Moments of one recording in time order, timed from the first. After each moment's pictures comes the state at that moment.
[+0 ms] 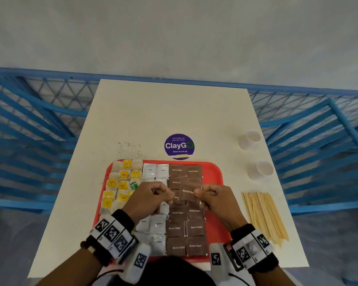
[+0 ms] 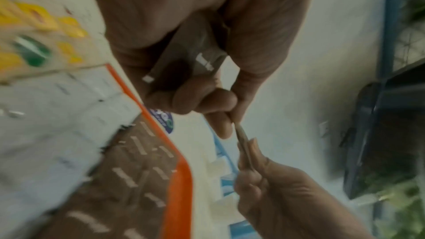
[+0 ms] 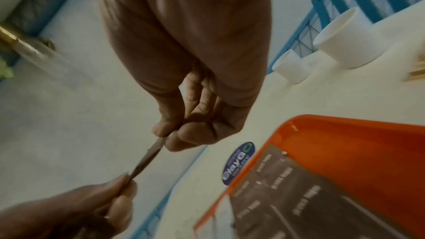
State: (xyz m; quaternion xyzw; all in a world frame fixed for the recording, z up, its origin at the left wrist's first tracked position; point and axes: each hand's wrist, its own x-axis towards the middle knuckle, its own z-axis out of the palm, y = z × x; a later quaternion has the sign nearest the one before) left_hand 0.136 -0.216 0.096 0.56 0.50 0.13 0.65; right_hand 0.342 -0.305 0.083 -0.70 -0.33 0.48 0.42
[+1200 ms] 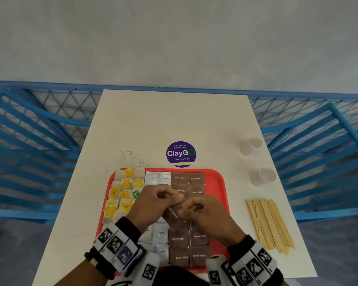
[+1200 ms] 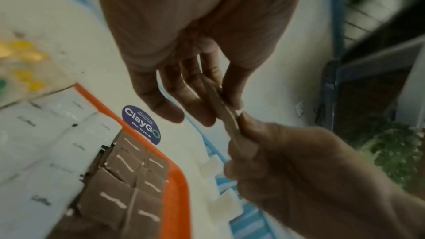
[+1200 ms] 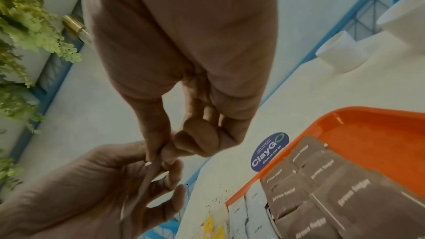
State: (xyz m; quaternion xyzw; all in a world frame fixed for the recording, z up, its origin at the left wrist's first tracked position) left_hand 0.148 -0.217 0.114 0.58 0.48 0.20 0.63; right_hand 0.308 -0.302 0.114 -0.64 -0.44 0.51 0.36
